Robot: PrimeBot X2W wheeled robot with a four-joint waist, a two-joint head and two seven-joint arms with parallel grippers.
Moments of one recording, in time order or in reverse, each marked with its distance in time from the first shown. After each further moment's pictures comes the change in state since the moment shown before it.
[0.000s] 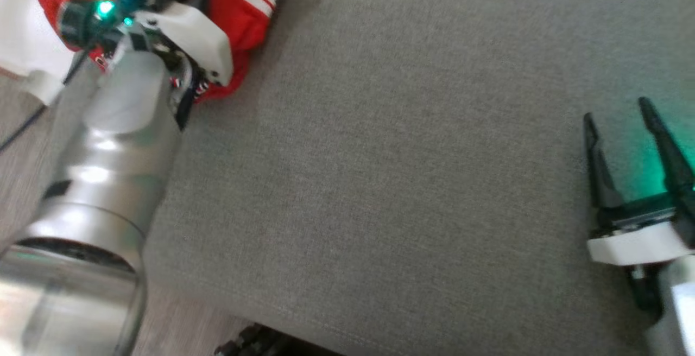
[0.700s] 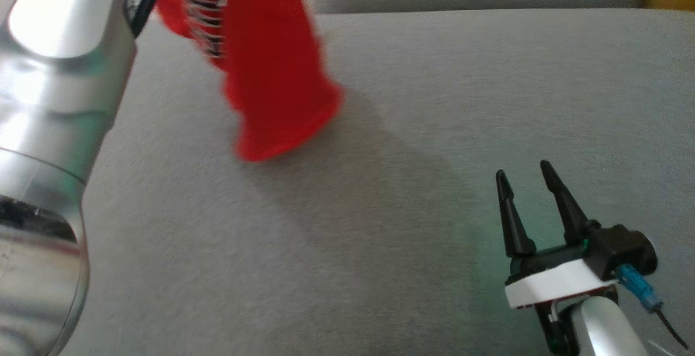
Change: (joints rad) left arm -0.196 0.148 -0.291 -0.257 -0.120 0.000 0.024; right arm 0.057 0.231 0.088 0.129 0.052 0.000 0.012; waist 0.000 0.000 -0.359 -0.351
